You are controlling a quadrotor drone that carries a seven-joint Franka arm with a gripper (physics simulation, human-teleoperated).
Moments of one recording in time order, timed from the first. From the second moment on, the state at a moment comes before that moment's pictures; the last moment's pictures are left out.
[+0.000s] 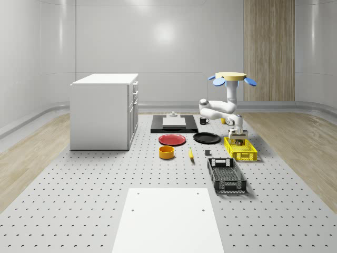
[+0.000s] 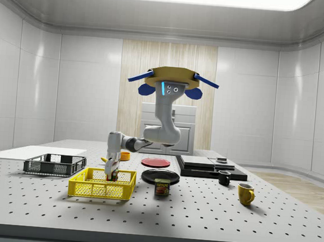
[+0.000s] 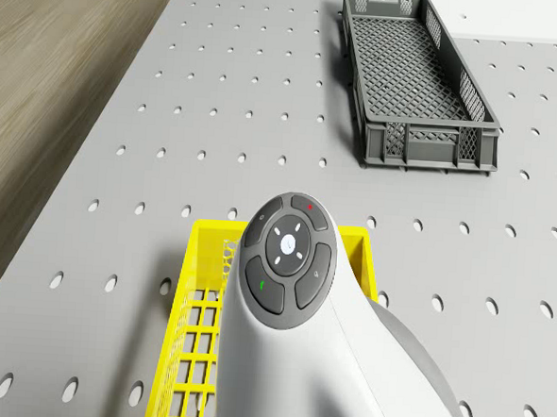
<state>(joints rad) -1.16 -1.58 1.25 -2.85 -1.87 1.67 1.67</state>
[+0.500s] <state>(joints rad) -1.18 -1.57 1.14 -2.81 -1.97 1.70 1.67</state>
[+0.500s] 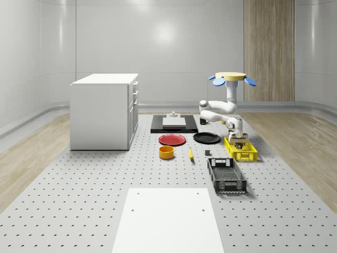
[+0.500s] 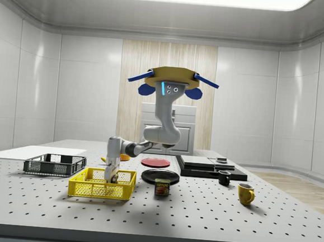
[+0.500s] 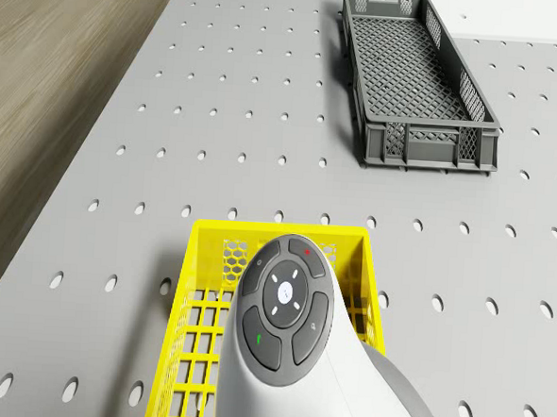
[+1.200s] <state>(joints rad) -1.18 -1.55 1.14 -2.82 -1.98 1.68 1.67</state>
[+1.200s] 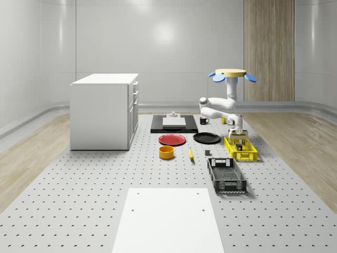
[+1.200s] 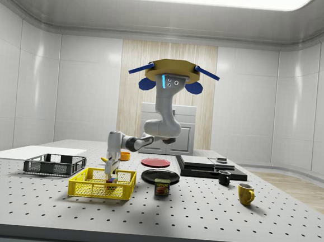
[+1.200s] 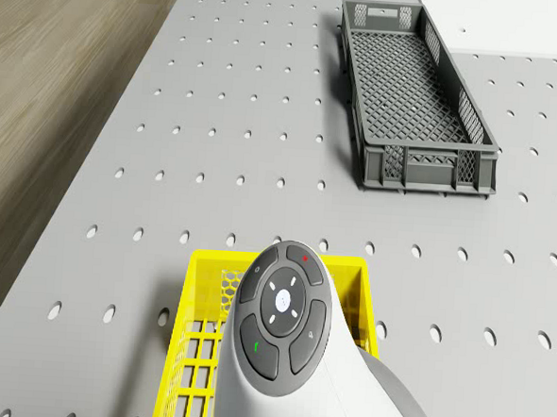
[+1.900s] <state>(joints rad) -1.15 -1.54 1.24 -2.85 -1.89 1.63 1.66</state>
